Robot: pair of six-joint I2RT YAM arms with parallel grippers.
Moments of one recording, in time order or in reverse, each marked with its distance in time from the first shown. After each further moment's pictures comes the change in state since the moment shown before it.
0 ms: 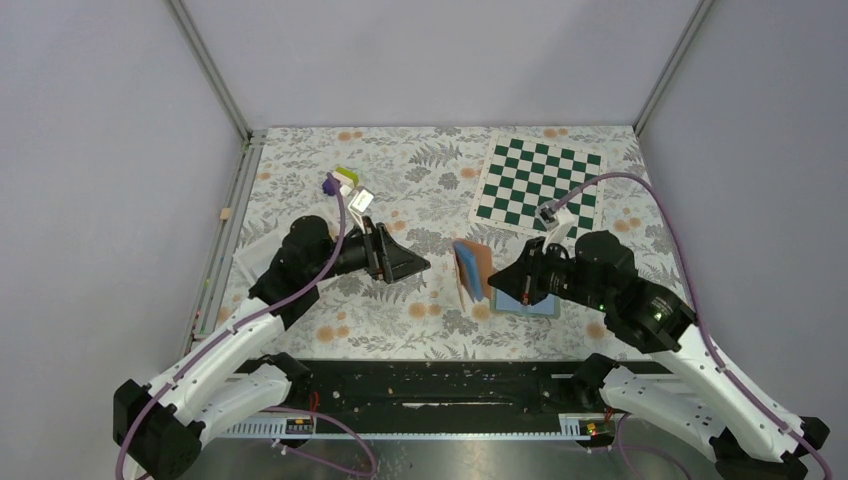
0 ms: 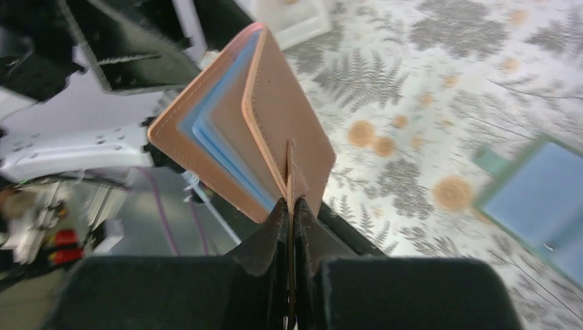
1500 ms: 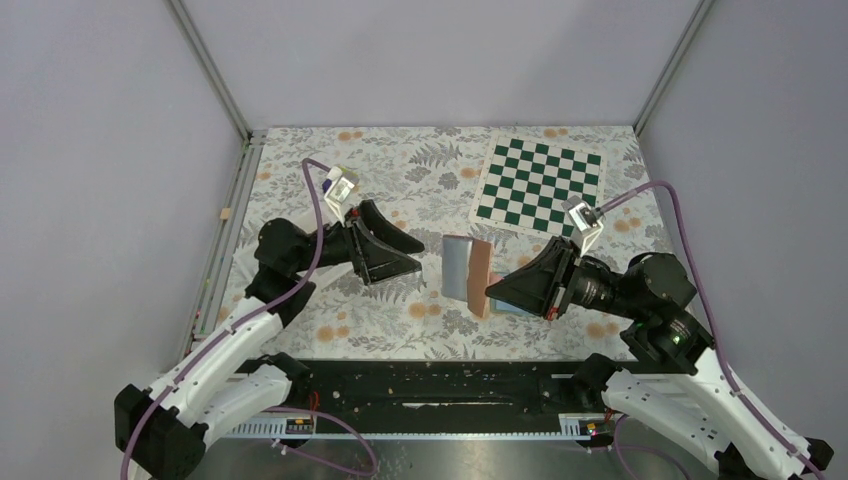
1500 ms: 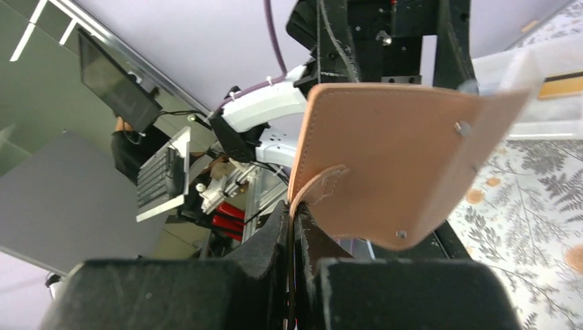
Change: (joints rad) left arm 0.052 -0.011 0.000 0.436 0.309 -0.241; right arm -0.001 -0.119 -0.019 0.432 -0.311 0.267
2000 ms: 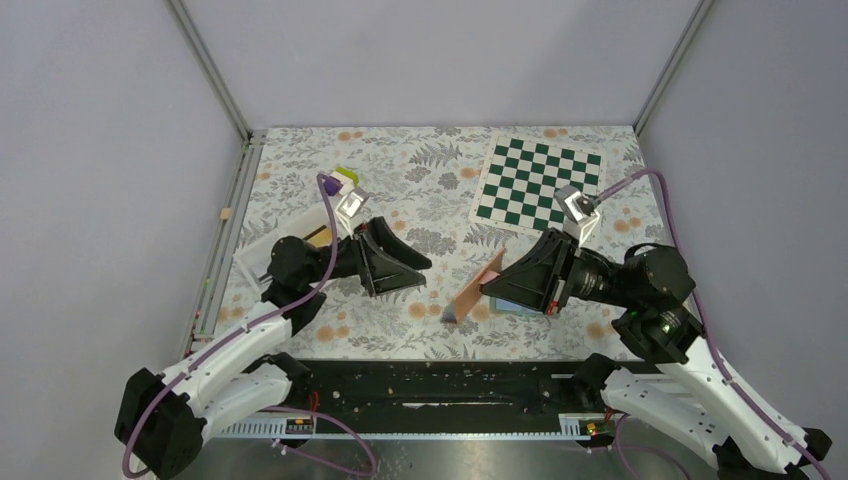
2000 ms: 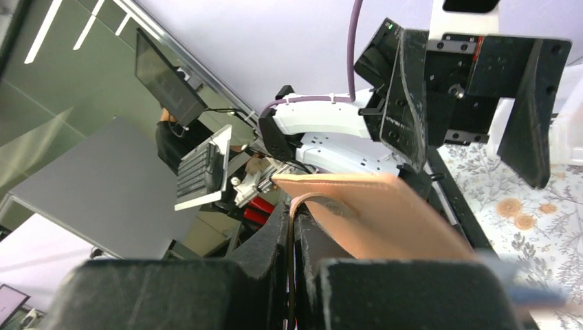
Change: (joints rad) left arm -0.047 0.032 -0.130 0.253 -0.016 -0.142; right arm 0.000 0.052 0.000 0.207 -0.095 0.129
